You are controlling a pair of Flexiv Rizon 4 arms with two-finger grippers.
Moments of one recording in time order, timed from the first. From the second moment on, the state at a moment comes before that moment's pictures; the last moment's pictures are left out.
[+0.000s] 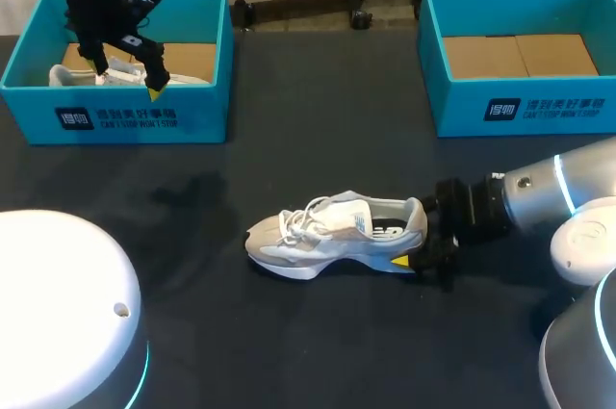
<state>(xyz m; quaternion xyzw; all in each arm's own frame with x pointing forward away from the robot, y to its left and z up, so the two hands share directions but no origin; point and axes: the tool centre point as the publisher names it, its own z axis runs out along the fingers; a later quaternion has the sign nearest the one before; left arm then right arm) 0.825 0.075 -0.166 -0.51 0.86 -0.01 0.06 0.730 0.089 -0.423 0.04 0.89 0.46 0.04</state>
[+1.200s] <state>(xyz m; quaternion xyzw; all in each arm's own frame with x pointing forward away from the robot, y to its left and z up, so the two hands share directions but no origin) 0.779 -0.088 -0.249 -0.70 0.71 -0.05 -0.05 0.730 0.089 -0.423 0.04 0.89 0.46 0.04</state>
